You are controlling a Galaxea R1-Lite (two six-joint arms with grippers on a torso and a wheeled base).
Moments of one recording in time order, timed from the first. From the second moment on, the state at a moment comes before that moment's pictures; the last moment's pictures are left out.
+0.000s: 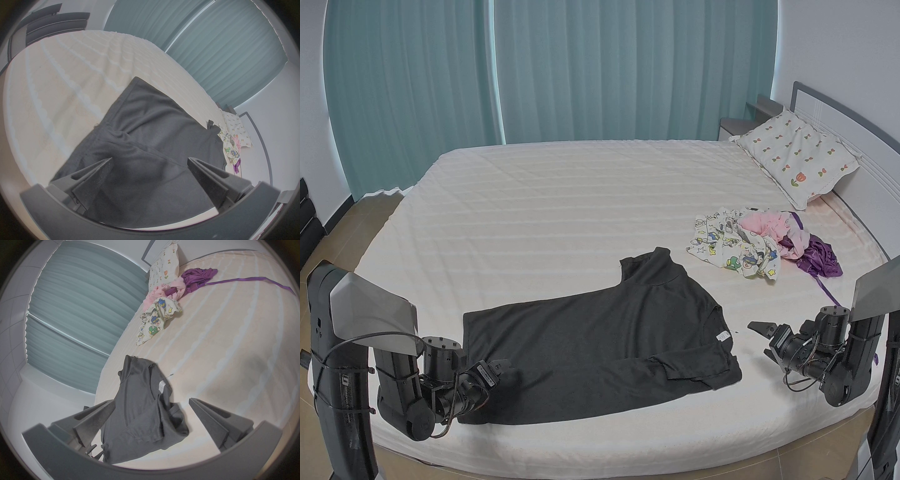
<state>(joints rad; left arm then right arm) -0.23 2.33 -0.28 -1.38 0.04 -0.85 0.01 2.30 -0.29 -1.55 0.28 0.86</state>
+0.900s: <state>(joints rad) -0.19 2.26 -0.22 -1.50 0.07 -0.85 0.05 2.31 -0.26 -1.55 0.27 0.86</state>
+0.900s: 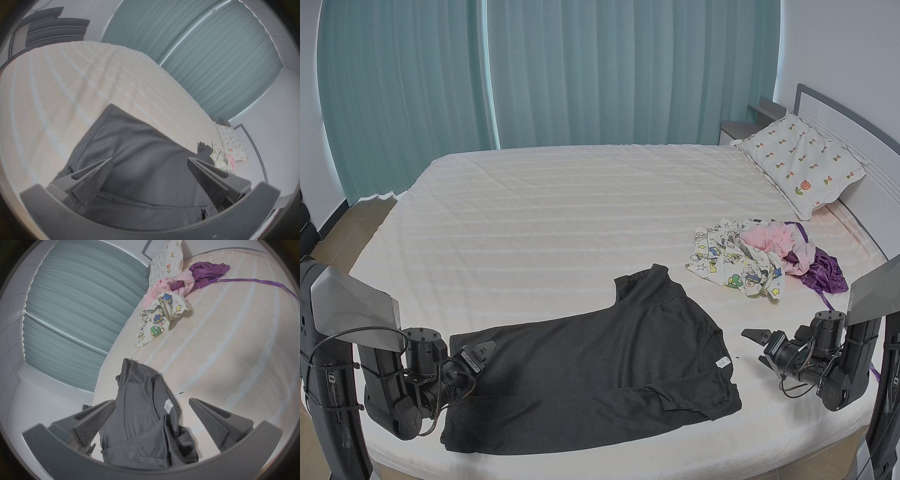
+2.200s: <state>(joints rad) -0.04 2.49 -0.65 -1.40 0.16 -0.54 0.05 2.35 -0.28 -1.55 0.27 0.86</state>
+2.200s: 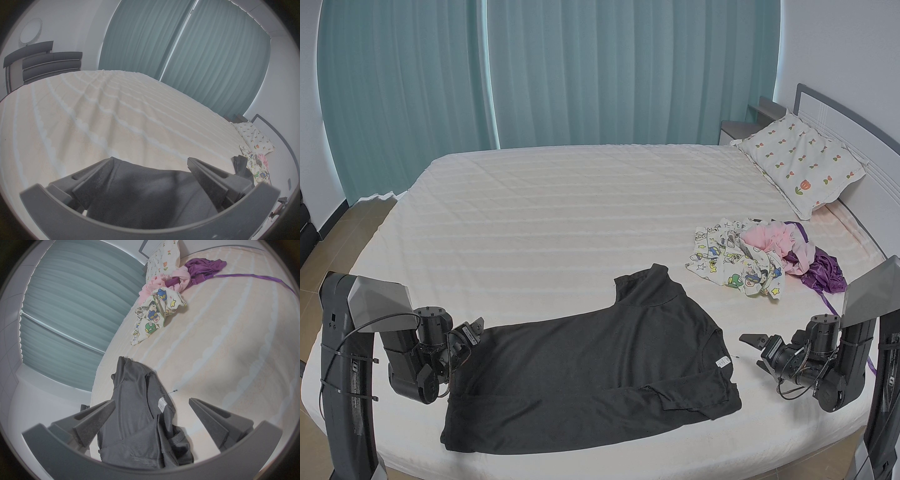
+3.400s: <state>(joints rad) 0.08 2.49 -0.64 -1.37 -0.12 -0.50 0.05 2.41 -0.29 -1.55 0.27 0.85</state>
